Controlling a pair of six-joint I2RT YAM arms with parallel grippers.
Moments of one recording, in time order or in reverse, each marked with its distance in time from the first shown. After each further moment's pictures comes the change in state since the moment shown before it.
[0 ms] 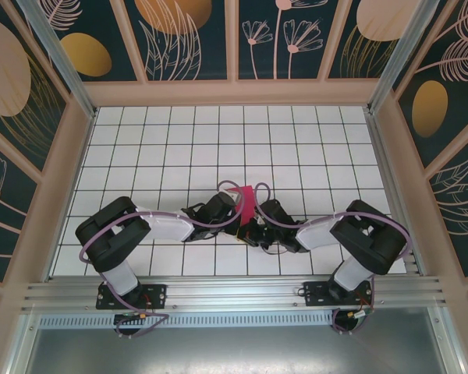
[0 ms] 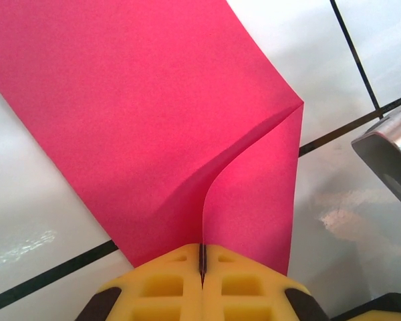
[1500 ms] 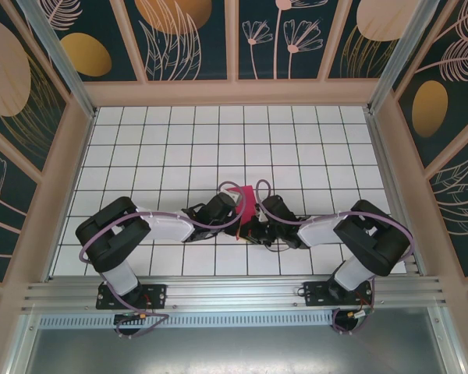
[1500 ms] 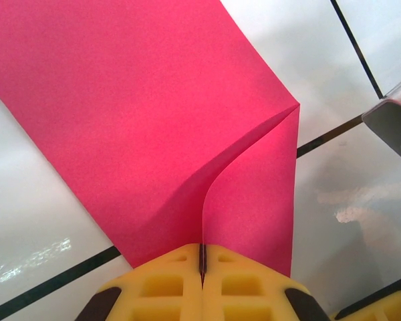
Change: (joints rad) left arm -0.003 0.000 0.000 -0.003 -0.026 0.053; right arm -0.044 -0.009 0.015 -0.040 -0.076 -0.076
